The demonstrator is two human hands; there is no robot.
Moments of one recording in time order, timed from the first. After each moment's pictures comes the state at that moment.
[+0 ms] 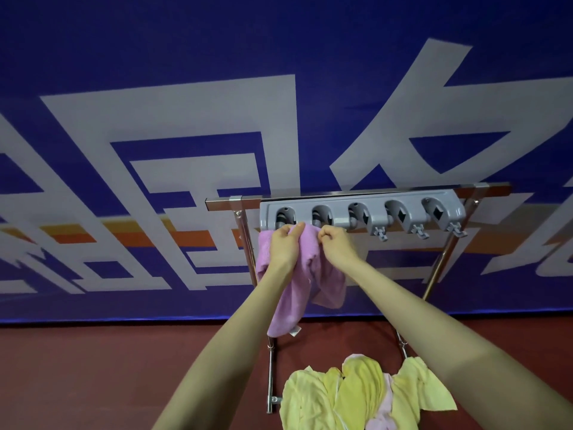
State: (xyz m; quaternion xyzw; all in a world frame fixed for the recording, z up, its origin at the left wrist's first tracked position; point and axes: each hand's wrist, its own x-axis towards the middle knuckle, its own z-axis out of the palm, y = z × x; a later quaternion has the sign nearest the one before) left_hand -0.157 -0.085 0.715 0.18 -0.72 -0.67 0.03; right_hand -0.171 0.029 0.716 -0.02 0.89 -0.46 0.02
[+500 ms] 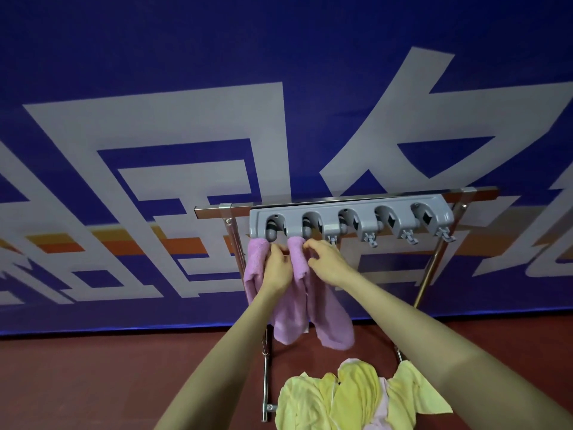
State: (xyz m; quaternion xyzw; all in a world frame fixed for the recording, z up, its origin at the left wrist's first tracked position) left_hand -0.151 -0.088 0.679 0.16 -0.81 -0.56 0.02; right_hand -0.167 0.039 0.706 -0.11 0.90 -0.39 0.13
